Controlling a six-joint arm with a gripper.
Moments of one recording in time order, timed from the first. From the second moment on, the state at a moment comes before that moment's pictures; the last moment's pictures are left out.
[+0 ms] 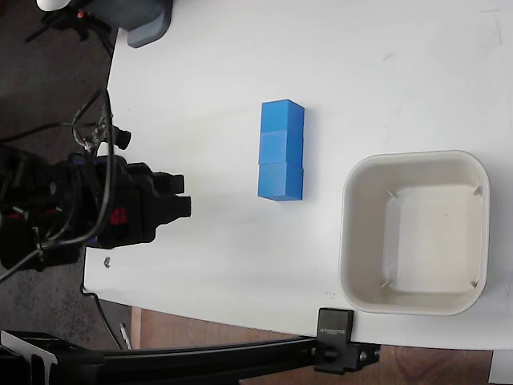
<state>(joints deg) 23.5 126.6 130.7 68.6 -25.1 -76.8</state>
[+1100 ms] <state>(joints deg) 18.8 85.3 98.5 69.4 -24.9 -80.9</state>
